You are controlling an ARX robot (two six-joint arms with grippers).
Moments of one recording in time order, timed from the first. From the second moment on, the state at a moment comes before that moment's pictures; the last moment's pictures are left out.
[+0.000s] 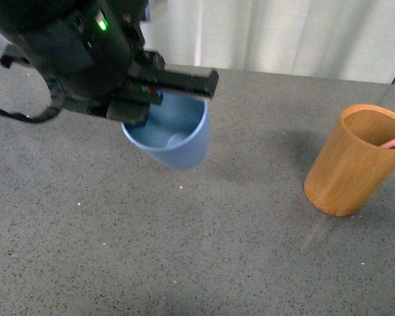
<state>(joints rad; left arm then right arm) -0.45 1.78 1.14 -0.40 -0.11 -0.14 0.00 0.00 0.02 0.00 0.00 0.00</state>
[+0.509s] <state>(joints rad) -0.47 1.93 1.17 -0.39 -0.18 -0.10 0.00 0.00 0.02 0.00 0.00 0.00</state>
